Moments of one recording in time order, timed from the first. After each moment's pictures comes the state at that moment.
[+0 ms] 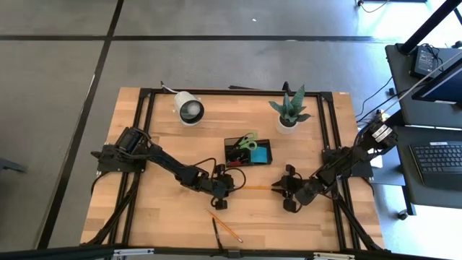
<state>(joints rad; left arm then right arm) -0.36 1.99 0.96 0.17 -0.32 -0.35 0.69 1.60 0.31 0.47 0.56 0.62</state>
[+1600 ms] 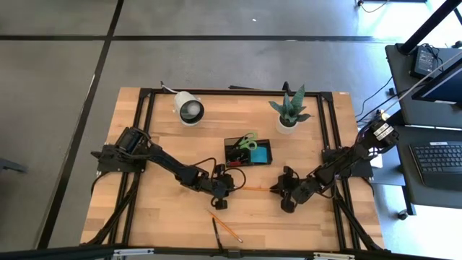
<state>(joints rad) -0.36 1.99 0.96 0.17 -0.32 -0.36 0.66 1.60 0.35 0.37 0.43 0.70</state>
